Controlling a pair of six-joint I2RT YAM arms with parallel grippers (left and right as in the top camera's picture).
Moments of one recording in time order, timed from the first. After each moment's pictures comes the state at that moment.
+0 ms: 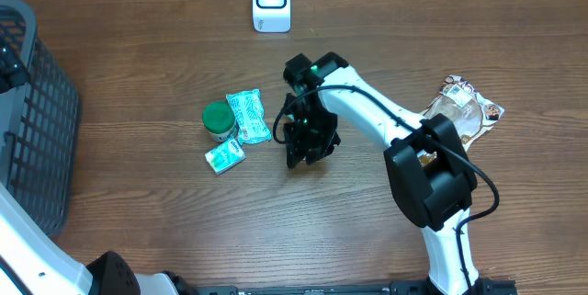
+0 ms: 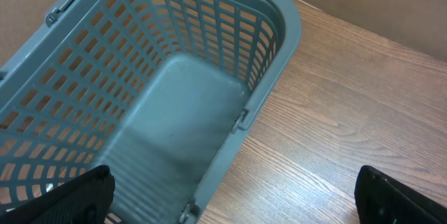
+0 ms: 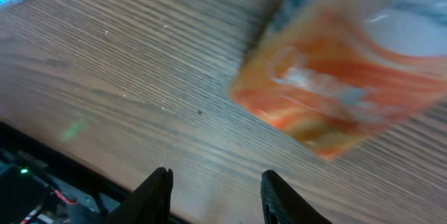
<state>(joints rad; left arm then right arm) 0.58 1.59 2.21 -1.40 -0.04 0.03 0.61 2.19 1.72 -1.27 -0.42 0.22</state>
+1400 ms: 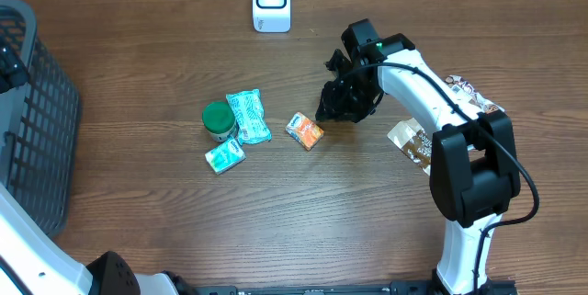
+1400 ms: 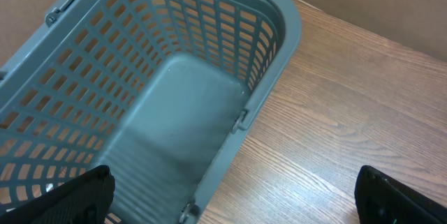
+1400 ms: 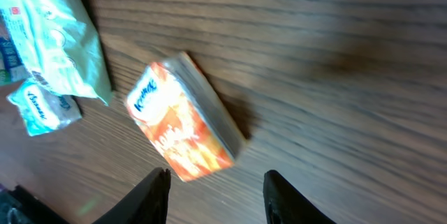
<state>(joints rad) 0.58 1.59 2.21 -1.40 -0.04 0.03 0.35 2.09 1.62 -1.00 -0.44 0.20</state>
